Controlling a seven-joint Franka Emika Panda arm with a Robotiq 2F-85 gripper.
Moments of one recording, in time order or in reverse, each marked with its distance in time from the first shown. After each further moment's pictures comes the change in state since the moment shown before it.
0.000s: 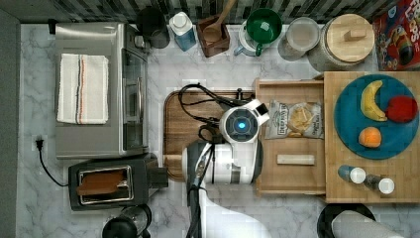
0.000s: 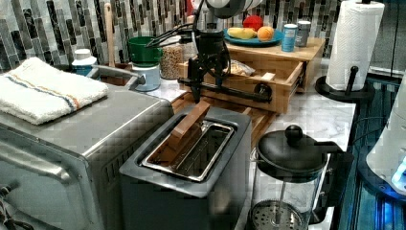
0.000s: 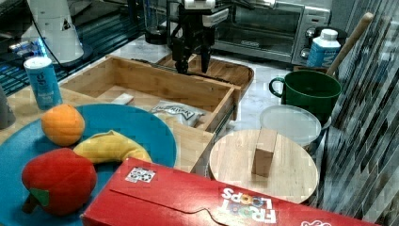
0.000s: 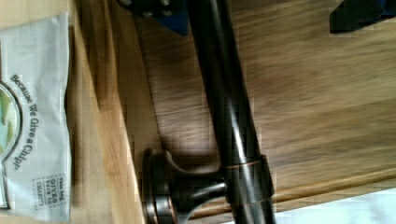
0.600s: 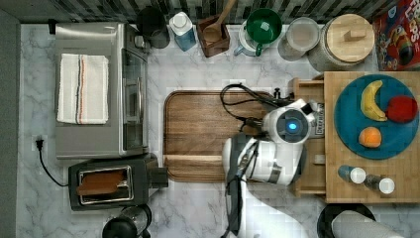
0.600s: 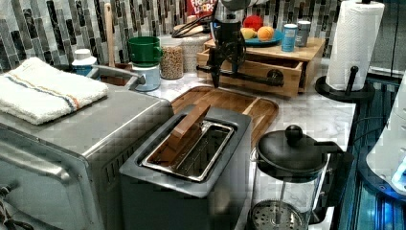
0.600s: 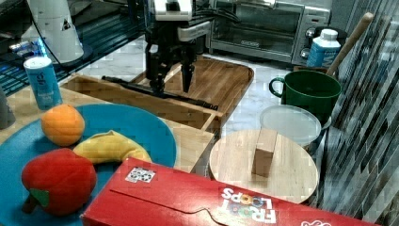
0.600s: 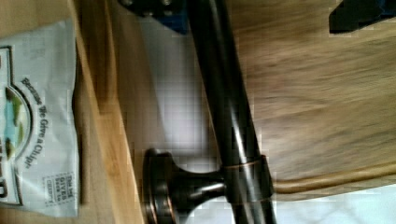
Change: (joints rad) arm -0.093 0.031 -0.119 0.047 -0.047 -0.004 -0.168
